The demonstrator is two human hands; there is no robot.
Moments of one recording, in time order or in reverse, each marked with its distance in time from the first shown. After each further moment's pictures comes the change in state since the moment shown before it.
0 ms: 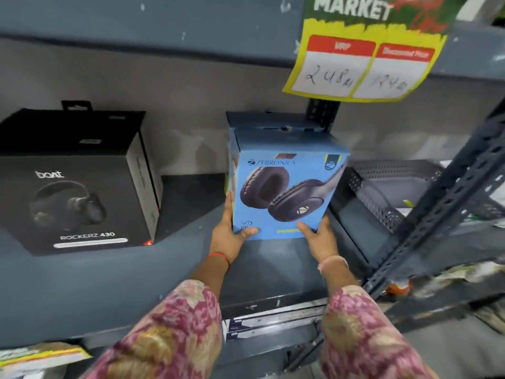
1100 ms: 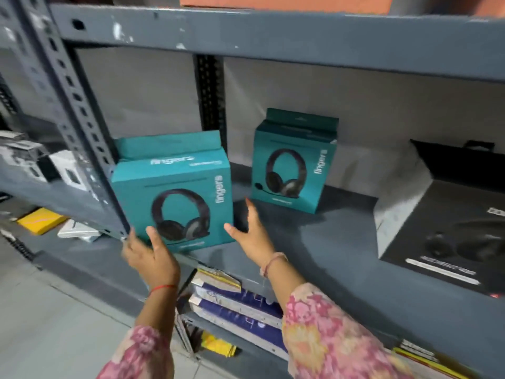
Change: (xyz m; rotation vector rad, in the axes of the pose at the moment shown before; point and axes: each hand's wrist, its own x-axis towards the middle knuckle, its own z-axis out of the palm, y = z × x) left_hand -0.244 -0.077 -0.619 0.129 1.497 -0.142; right_hand -0.392 -0.293 0.530 0.193 -1.039 -0.361
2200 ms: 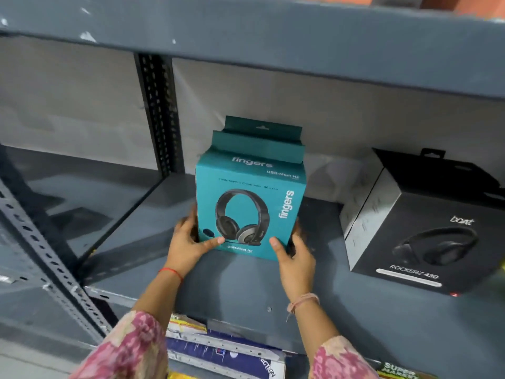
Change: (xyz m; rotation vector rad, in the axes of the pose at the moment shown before) left_hand 0.013 0.005 0.119 0.022 -1.007 0.187; right_hand -0.010 0.053 -0.092 -0.047 0.689 -0.095
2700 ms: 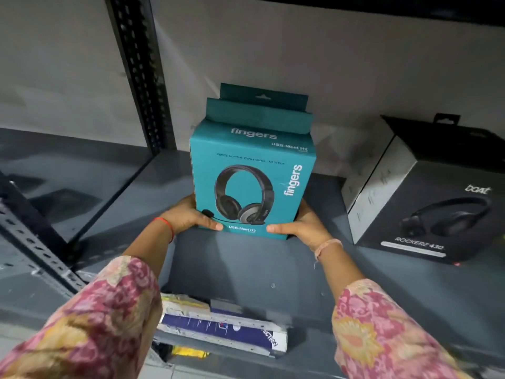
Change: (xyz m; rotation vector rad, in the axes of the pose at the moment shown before) left_hand 0.044 0.003 -0.006 0.013 -0.520 -0.102; right_hand 0.053 0.011 -0.020 0.079 -0.474 0.175
